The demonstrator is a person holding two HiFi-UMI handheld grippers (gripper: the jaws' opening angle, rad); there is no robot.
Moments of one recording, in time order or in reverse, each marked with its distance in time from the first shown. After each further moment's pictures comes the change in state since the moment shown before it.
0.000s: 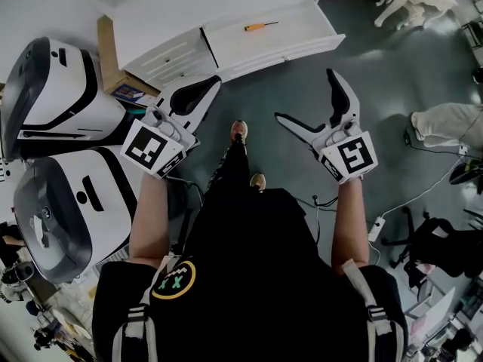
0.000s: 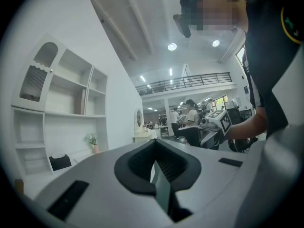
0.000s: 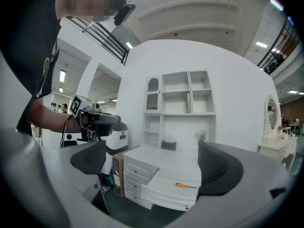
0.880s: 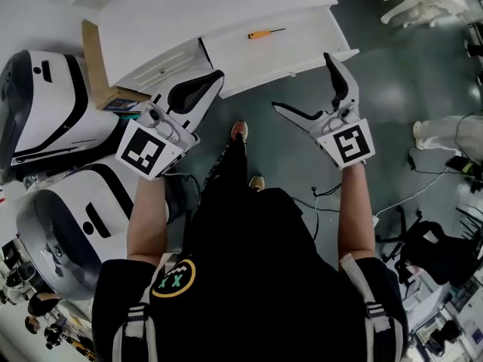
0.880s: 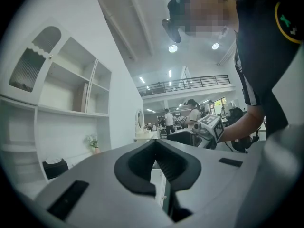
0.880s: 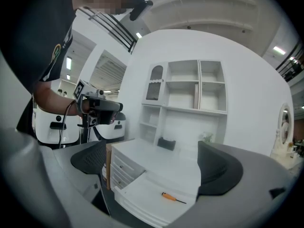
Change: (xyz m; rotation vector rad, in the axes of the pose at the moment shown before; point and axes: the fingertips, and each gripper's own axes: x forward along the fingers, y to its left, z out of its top) left arm 0.076 0.135 -0.028 0.007 -0.029 -0.042; right arm 0.156 -0.092 -0.023 -0.119 0.038 0.068
